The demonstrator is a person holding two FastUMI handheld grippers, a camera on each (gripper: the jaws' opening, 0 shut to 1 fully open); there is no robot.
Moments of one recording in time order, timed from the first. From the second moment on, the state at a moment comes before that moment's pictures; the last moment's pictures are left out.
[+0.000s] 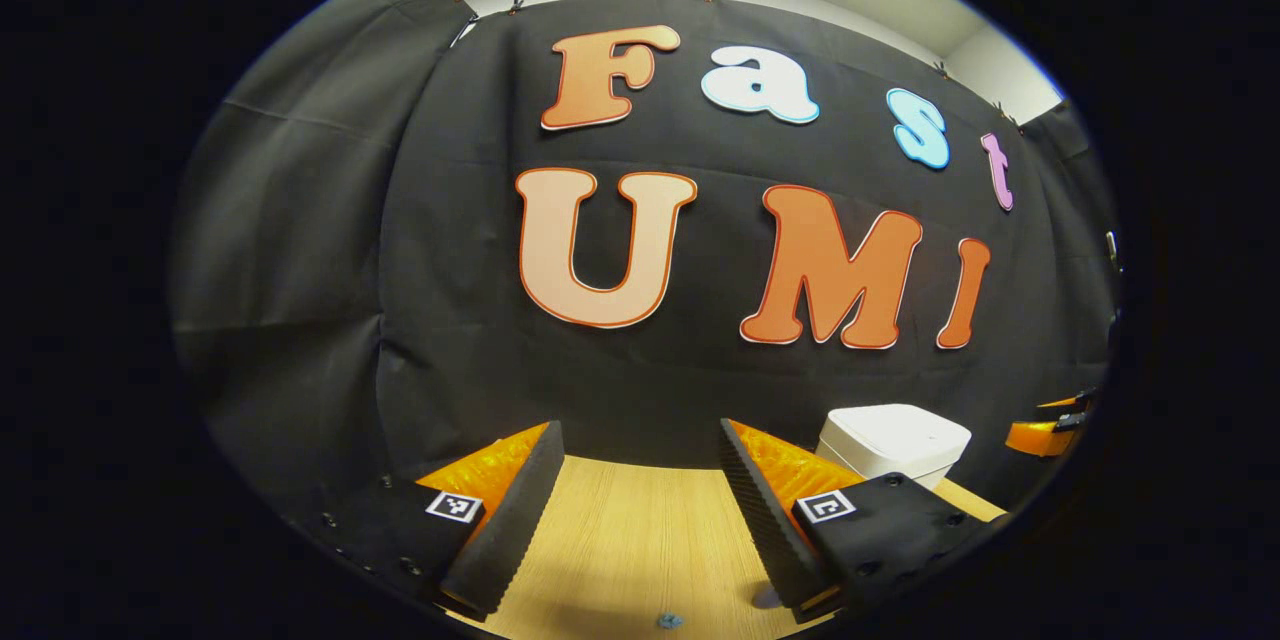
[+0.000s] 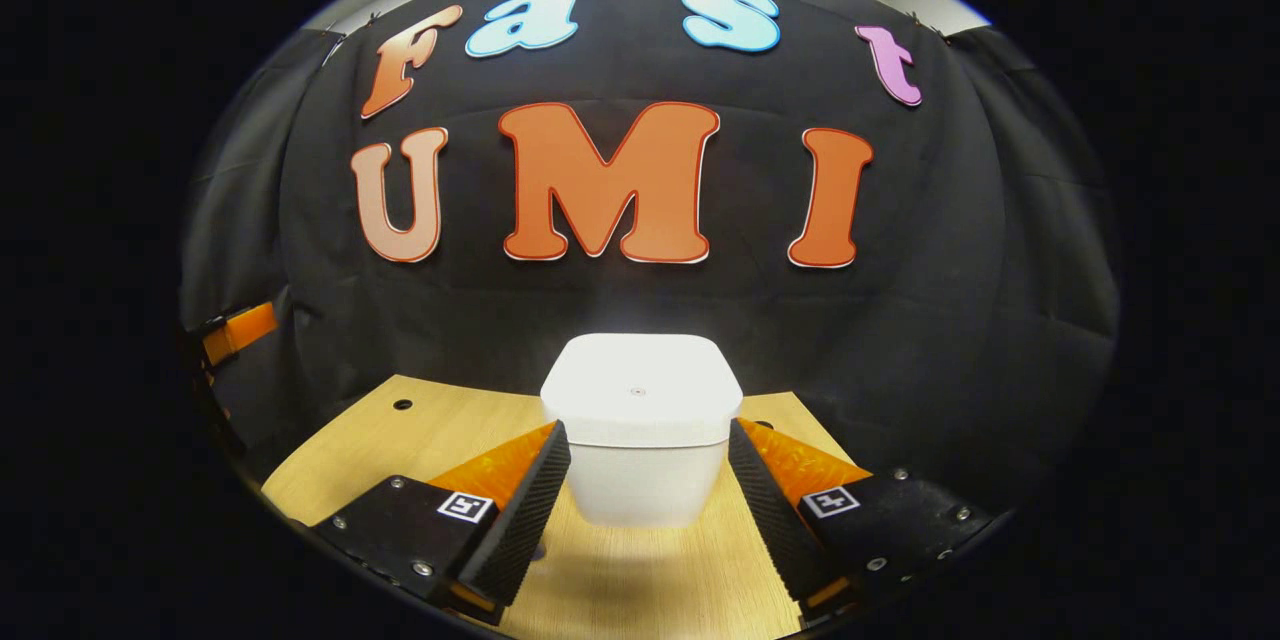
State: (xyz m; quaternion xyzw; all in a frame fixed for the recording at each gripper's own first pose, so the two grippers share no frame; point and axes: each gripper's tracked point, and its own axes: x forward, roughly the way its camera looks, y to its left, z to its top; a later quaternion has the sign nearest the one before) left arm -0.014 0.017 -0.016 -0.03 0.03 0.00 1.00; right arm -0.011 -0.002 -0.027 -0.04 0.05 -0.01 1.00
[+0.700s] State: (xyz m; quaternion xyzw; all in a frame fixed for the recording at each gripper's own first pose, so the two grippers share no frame) left arm -0.012 0.027 -0.027 -0.03 0.04 0.01 1.00; right arm -0.002 -0.001 -0.039 -0.05 0.10 -0.01 0.99
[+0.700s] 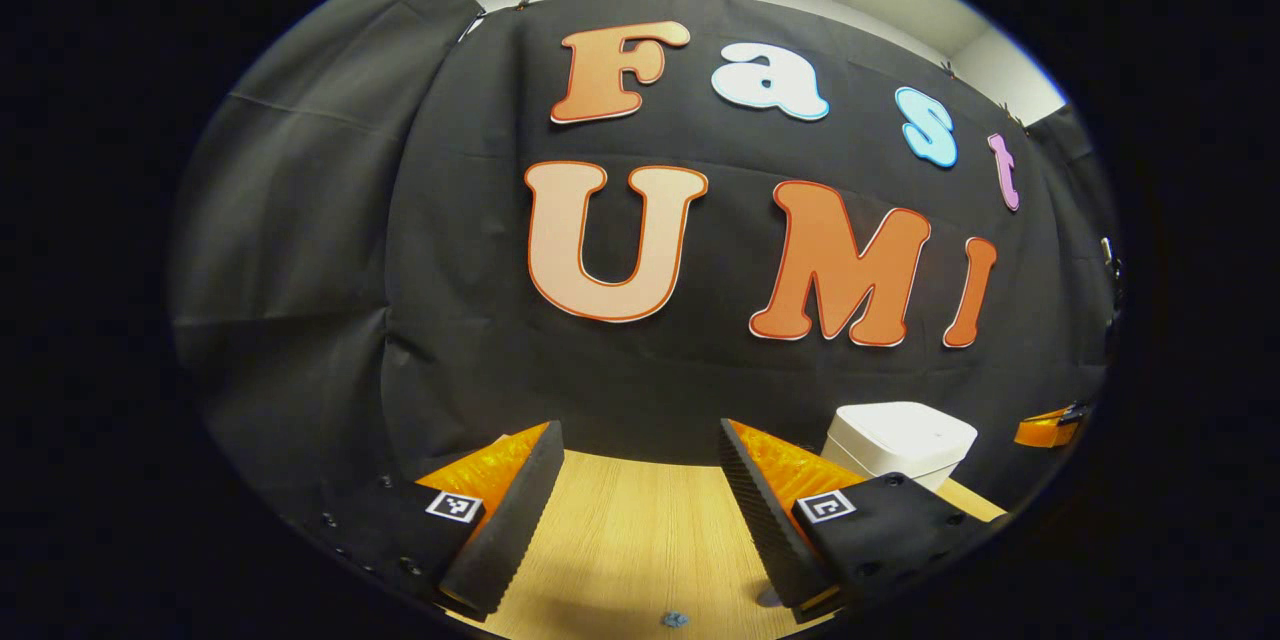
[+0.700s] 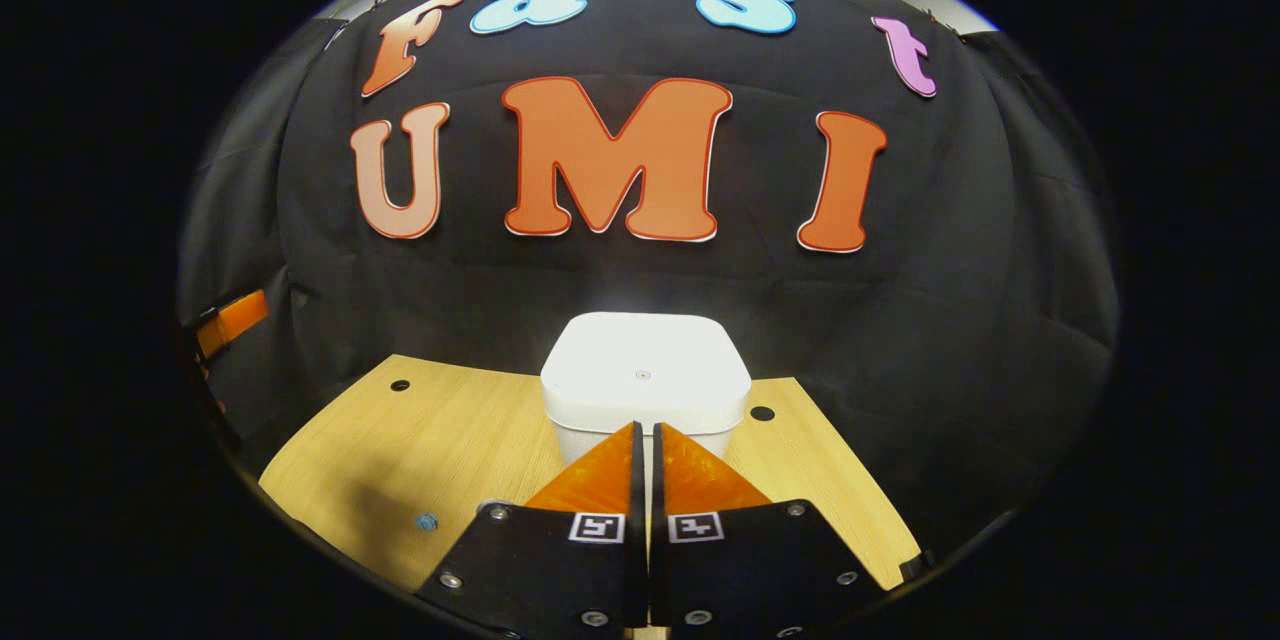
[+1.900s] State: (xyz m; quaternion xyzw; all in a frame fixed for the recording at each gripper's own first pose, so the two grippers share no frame) left arm -0.008 0.076 -0.060 -0.02 0.08 0.05 1.00; right arm 0.136 0.007 -0.040 -0.07 0.27 0.03 0.96
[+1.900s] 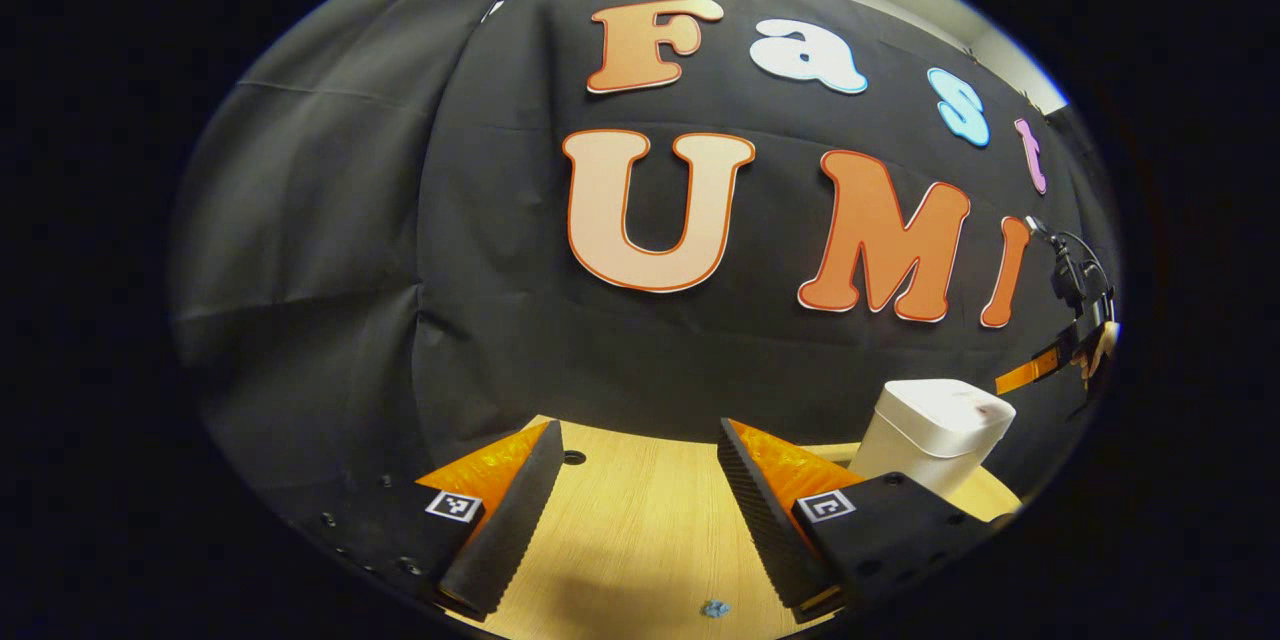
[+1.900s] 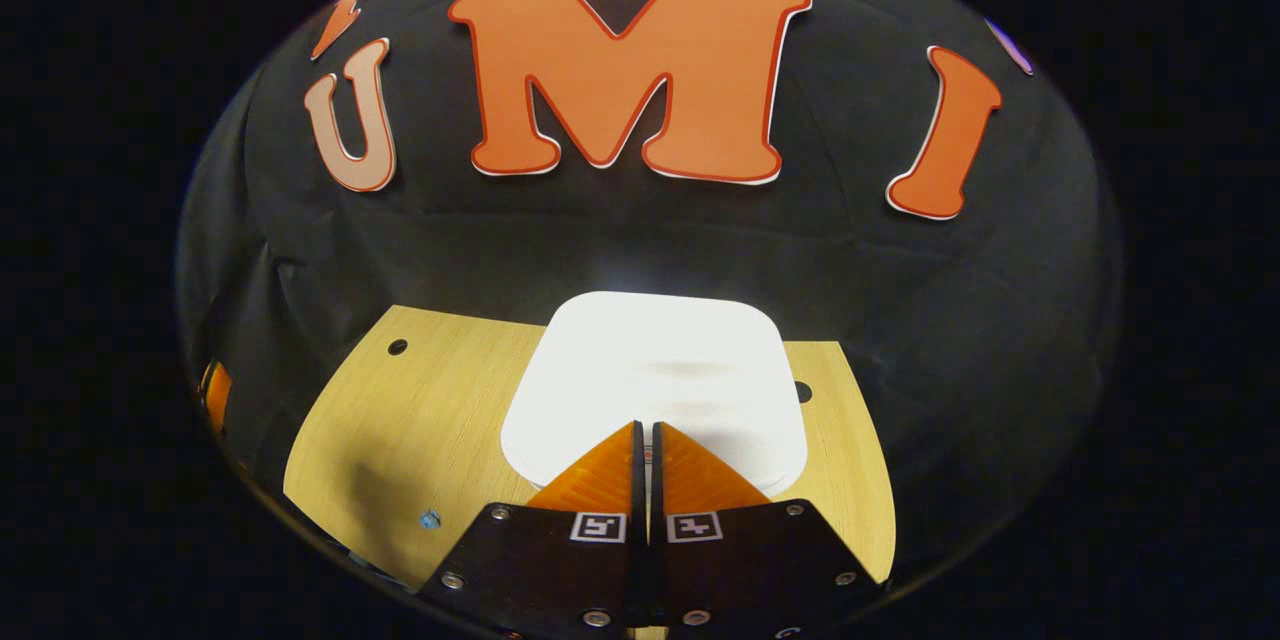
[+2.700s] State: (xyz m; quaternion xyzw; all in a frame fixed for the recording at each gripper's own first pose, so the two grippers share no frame) left arm 0.008 0.082 -0.078 -0.03 0.10 0.06 0.99; right arm 0.146 0.008 -0.070 -0.03 0.30 0.05 0.95
